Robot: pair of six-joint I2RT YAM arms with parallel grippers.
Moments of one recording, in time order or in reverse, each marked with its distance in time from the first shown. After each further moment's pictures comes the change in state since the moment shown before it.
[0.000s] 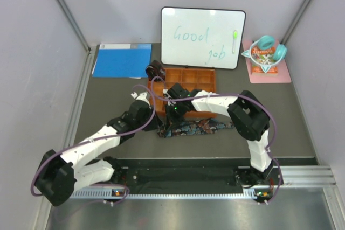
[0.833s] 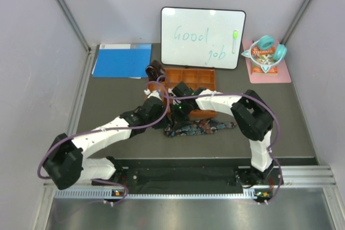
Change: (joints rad) left arm -0.112 0.168 0.133 -0.013 -0.032 -0.039; right arm -0.039 -0.026 -0.032 -0.035 0.005 -0.008
